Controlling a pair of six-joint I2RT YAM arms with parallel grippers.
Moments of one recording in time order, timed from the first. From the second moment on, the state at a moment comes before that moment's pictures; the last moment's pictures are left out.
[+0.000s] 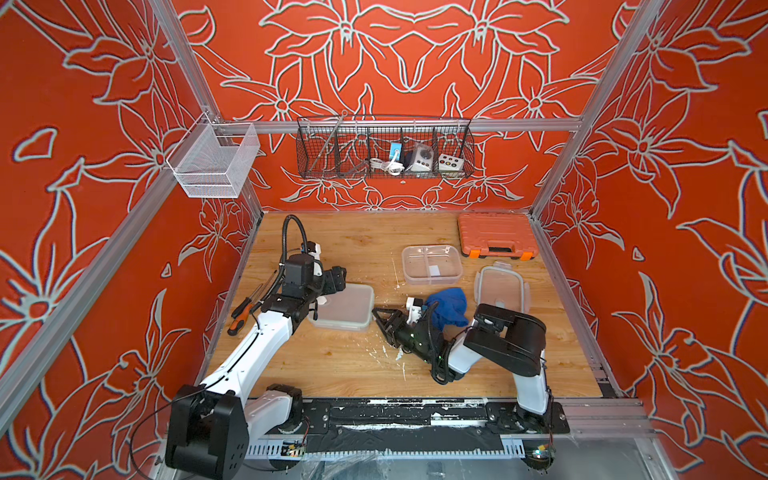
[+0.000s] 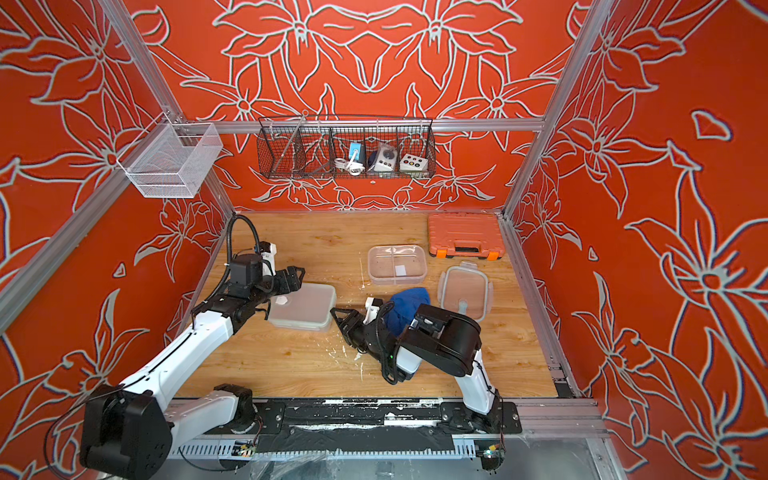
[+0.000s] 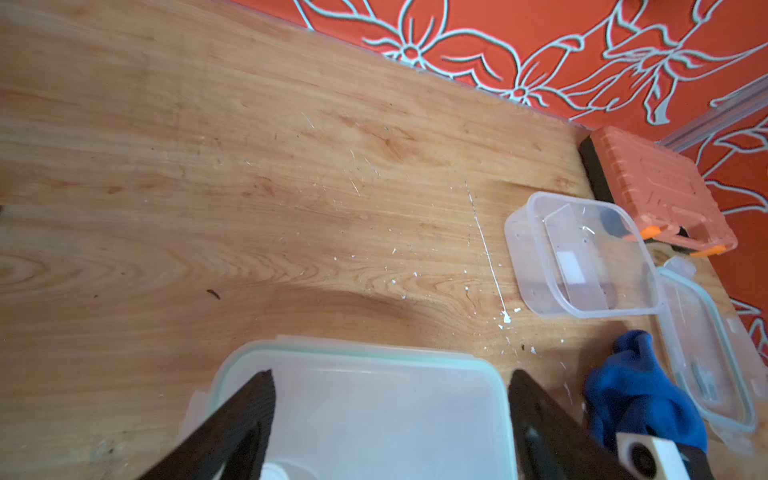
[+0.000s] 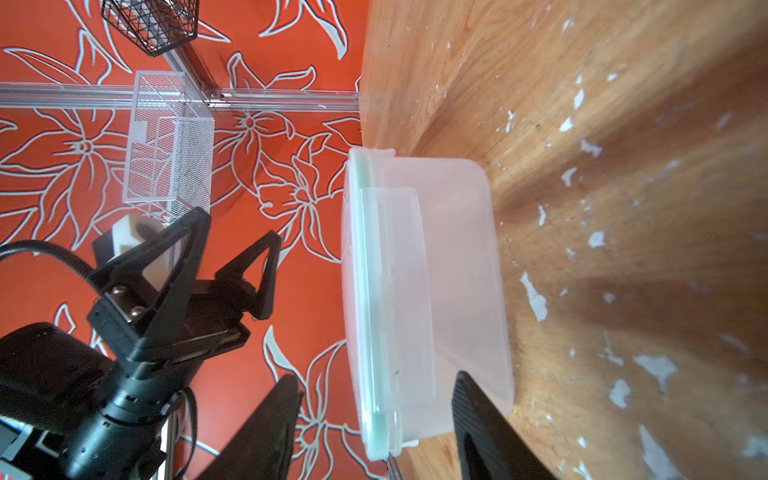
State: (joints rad) left arm -0.13 1.13 0.69 -0.17 0.13 -0.36; right arm 1.11 1.99 0.56 1.30 0.17 1.57
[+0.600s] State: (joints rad) left arm -0.21 1.23 0.60 -0.04 0.15 -0.45; right arm 1.17 2.11 0.67 1.30 0.30 1.60
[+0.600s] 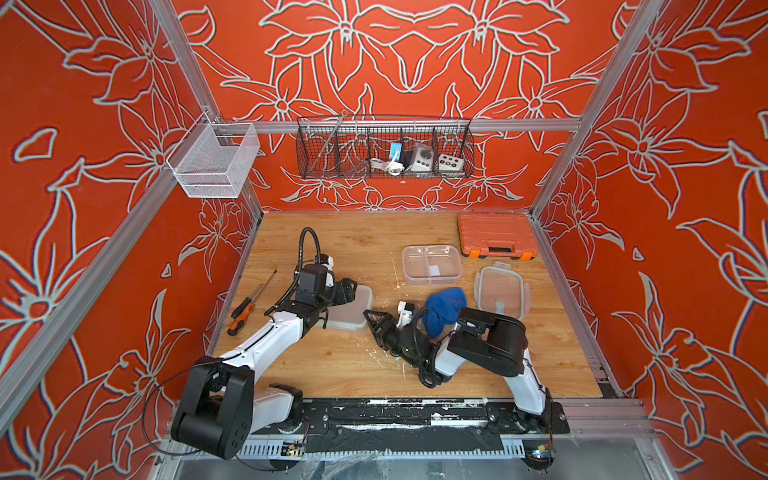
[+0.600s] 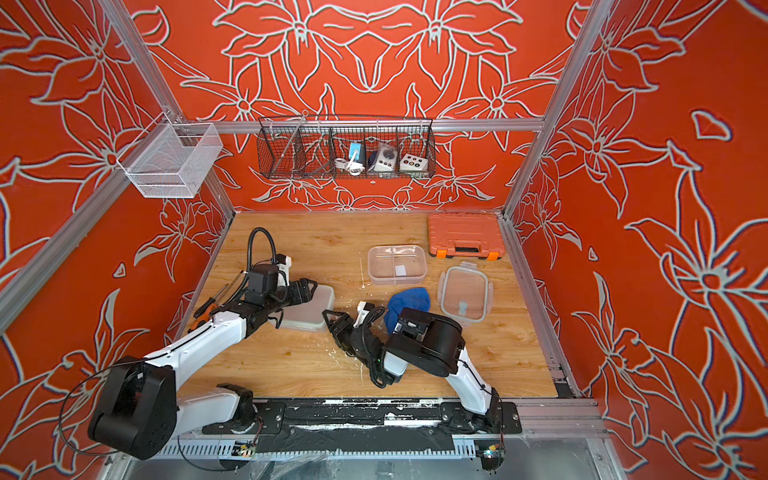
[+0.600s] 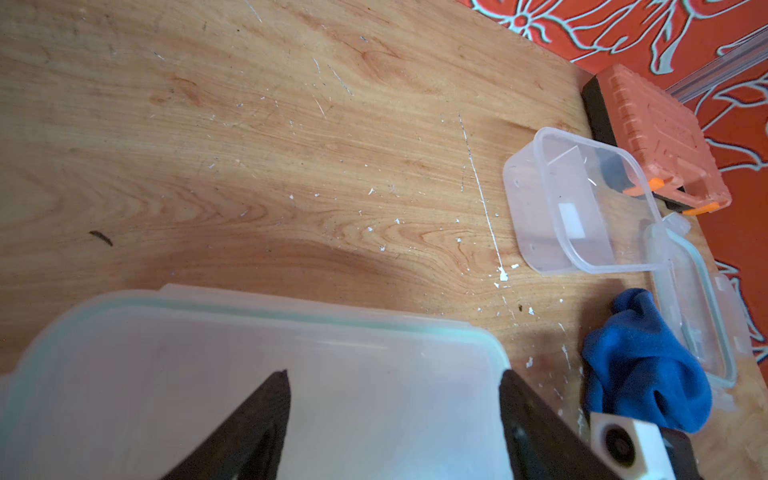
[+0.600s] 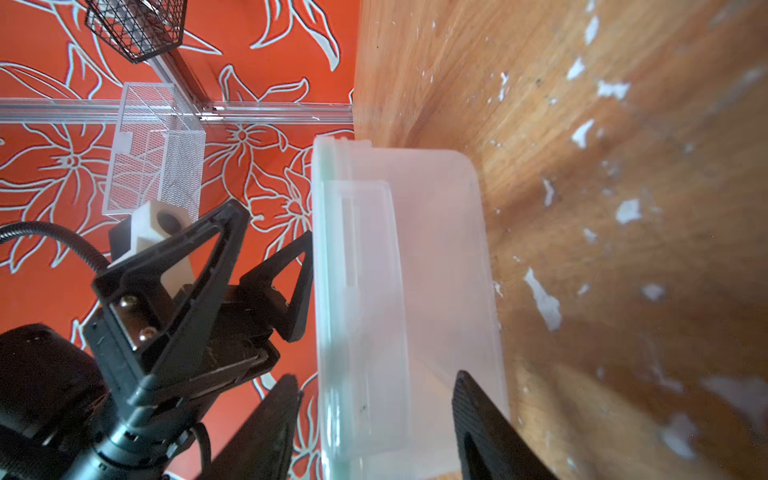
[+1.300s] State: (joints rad) left arm -0.29 1.20 0.48 0.16 0.05 -0.53; right arm 1.17 2.11 0.70 1.28 0.35 1.57
